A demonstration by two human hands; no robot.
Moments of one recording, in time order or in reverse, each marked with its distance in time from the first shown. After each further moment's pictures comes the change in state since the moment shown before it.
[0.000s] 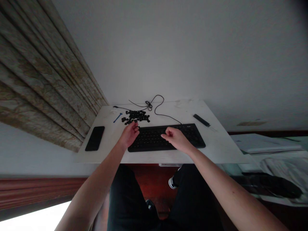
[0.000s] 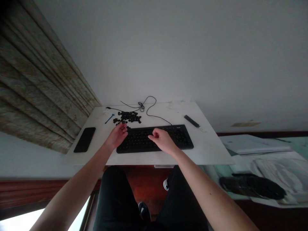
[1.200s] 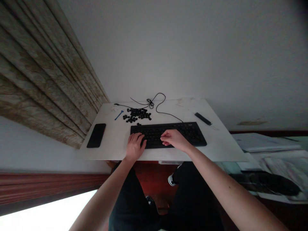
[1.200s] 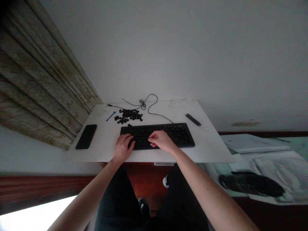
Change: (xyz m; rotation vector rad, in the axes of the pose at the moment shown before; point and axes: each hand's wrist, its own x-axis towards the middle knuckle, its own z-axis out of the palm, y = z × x) left_hand -0.057 -0.054 -0.033 1.496 -0.007 0.777; right_hand 0.001 0.009 0.023 0.355 -0.172 0.264
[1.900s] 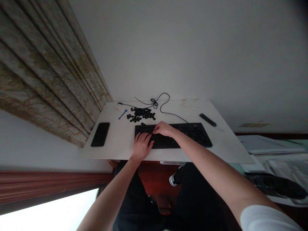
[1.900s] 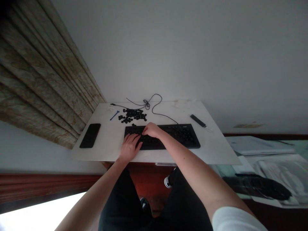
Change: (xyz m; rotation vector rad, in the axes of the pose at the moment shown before) left_hand -0.001 -0.005 0.009 0.084 -0.077 0.101; right_hand 0.085 -0.035 0.034 -0.561 -0.109 -0.044
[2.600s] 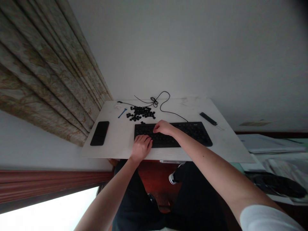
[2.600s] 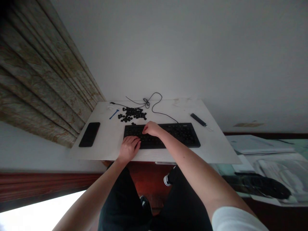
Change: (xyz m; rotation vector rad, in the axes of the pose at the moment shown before) left_hand -0.005 0.003 -0.003 -0.148 -0.022 -0.042; right_hand 0.006 0.008 -0.001 -0.067 -0.004 -0.021
